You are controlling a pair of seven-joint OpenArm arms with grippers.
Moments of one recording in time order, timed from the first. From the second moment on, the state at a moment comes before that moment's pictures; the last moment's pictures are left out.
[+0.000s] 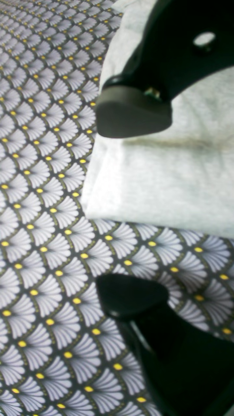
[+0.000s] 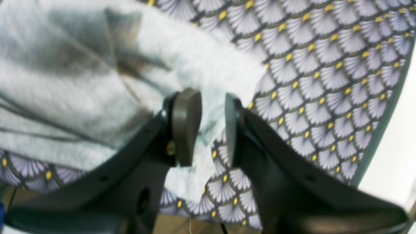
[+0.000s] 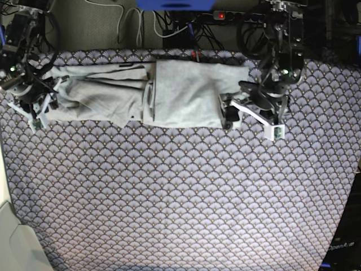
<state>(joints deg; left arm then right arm) 12.5 -6.6 -2.1 101.9 -24.7 -0.4 40.6 -12.9 15.3 27.6 103.0 9.8 40.1 -55.4</state>
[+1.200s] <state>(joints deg) 11.8 -6.7 -2.1 101.3 -24.8 -0.4 40.6 -9.2 15.8 30.1 86.1 12.2 40.1 -53.5</state>
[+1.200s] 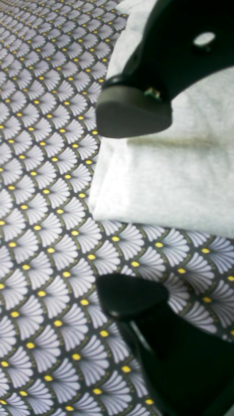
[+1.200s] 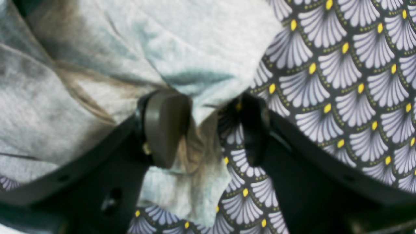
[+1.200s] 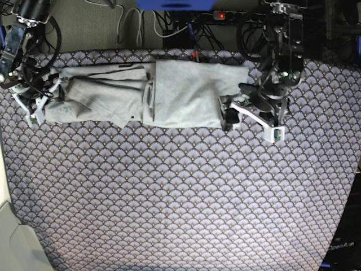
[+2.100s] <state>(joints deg) 11.7 -6.6 -2.1 101.3 -24.8 -0.4 40.6 -11.8 12.7 29.9 94.6 10.1 39.7 -55.9</state>
